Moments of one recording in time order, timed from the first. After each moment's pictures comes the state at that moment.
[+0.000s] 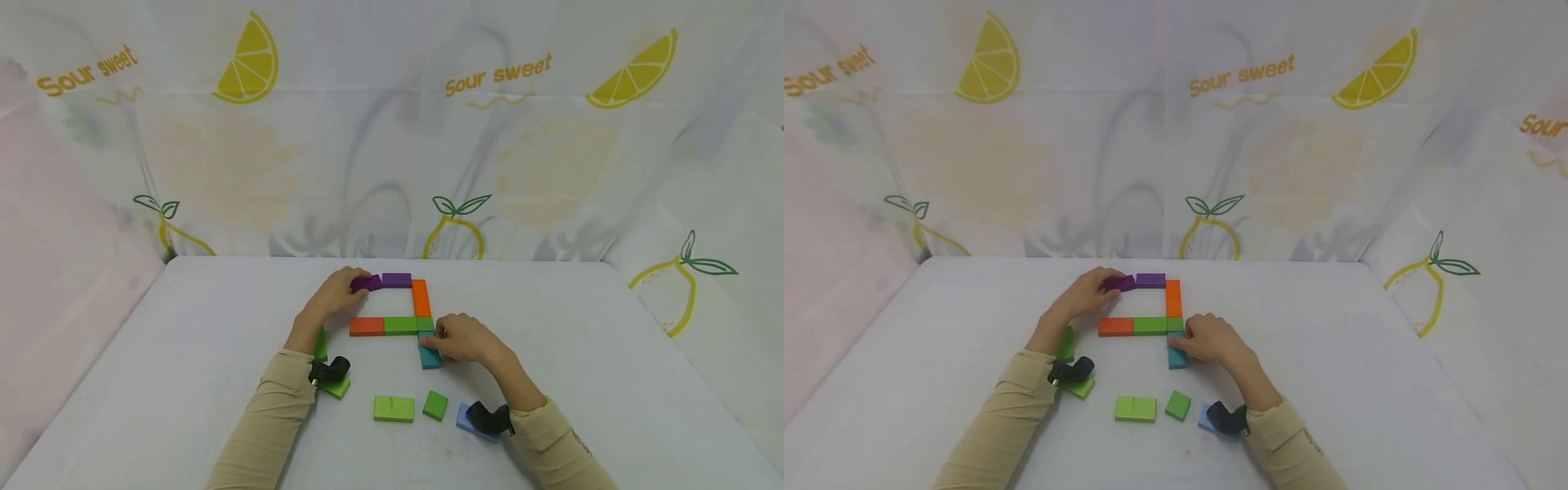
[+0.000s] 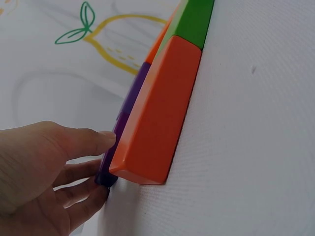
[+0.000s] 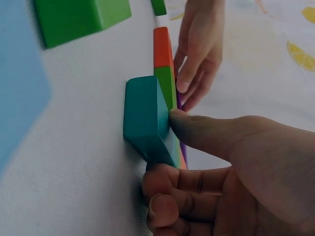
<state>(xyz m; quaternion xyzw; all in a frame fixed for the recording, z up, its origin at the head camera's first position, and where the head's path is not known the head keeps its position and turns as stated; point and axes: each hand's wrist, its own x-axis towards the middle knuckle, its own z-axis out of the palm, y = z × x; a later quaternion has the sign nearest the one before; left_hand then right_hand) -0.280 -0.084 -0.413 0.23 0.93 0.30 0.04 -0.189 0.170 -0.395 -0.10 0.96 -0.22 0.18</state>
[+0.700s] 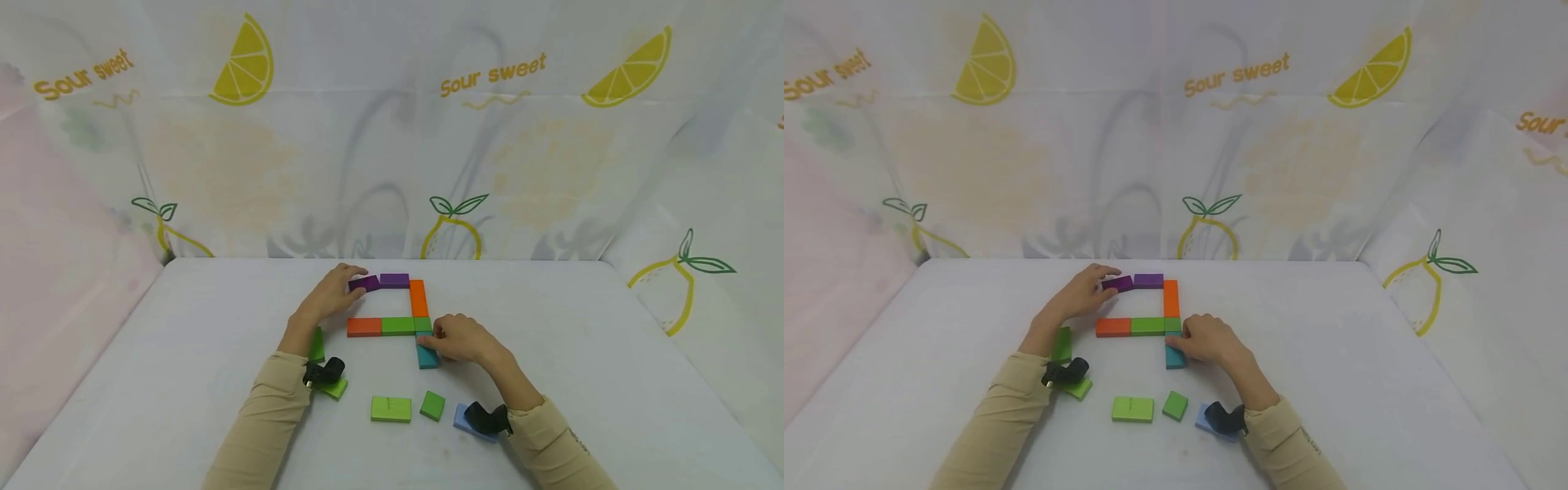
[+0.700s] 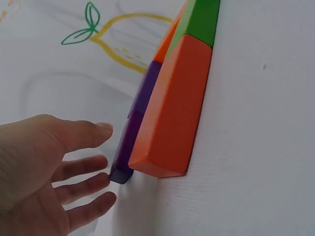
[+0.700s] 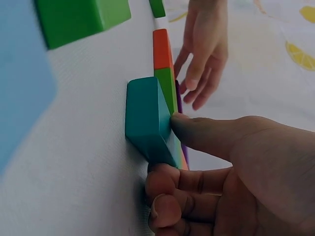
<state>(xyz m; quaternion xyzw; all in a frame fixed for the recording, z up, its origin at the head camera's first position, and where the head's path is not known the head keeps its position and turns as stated) -0.276 -0.087 -0.404 0.25 0.92 0.29 0.02 -0.188 0.173 -0.395 -0.12 0.95 -0.23 0.17</state>
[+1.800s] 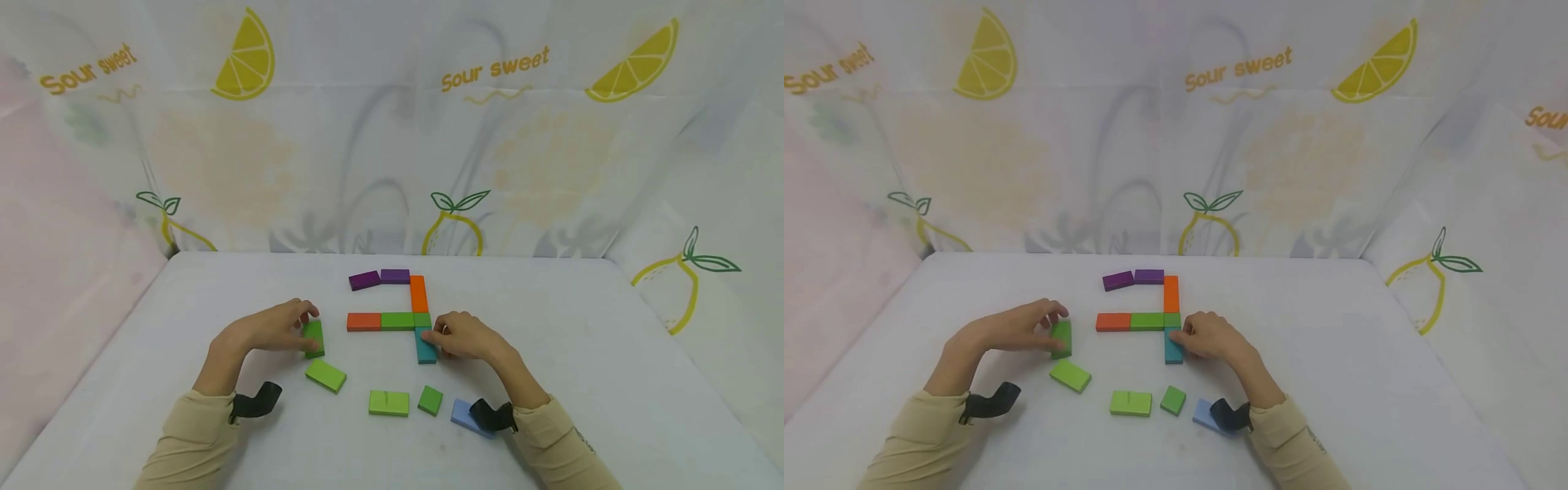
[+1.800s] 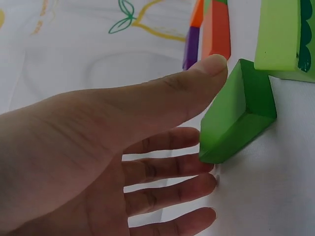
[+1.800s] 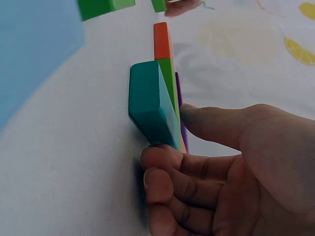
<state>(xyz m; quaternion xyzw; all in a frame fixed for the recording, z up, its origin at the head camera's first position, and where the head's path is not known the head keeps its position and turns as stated) -0.208 -0.161 -0.367 0.24 0.93 0.20 0.21 -0.187 0.182 -0.393 -0.12 0.94 -0.27 0.20</state>
